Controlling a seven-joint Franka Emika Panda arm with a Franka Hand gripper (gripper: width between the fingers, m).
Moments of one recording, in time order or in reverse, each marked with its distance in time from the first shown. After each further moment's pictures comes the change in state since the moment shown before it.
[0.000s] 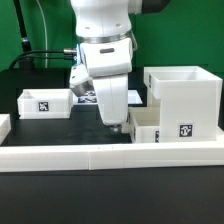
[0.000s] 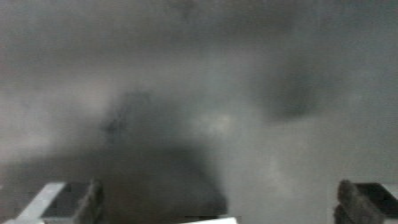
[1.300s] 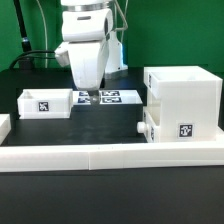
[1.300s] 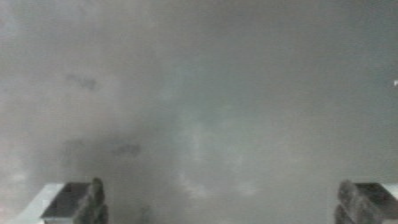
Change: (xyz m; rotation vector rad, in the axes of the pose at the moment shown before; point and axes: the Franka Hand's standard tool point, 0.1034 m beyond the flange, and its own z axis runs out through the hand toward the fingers) arm -0.030 -0.045 -0.039 -0.029 -0.020 0.120
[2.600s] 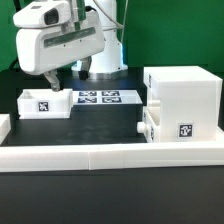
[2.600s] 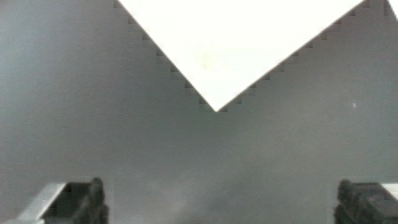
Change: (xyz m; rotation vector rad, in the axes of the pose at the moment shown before) arm -0.054 -0.034 -0.011 -0.058 0.015 0.578
